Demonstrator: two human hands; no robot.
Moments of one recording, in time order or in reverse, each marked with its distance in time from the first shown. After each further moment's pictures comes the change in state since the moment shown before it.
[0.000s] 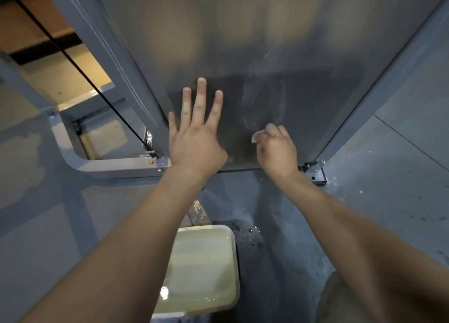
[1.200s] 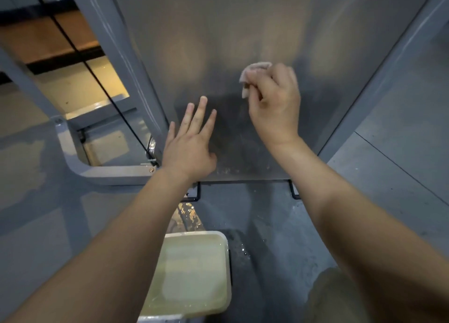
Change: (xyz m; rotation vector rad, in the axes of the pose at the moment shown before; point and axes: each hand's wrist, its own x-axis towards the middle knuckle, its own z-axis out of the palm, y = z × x) left_hand -0.012 -0.017 -0.025 -0.017 -0.078 0.093; right_hand 0.091 -0.057 -0.111 0.266 0.517 -0.235
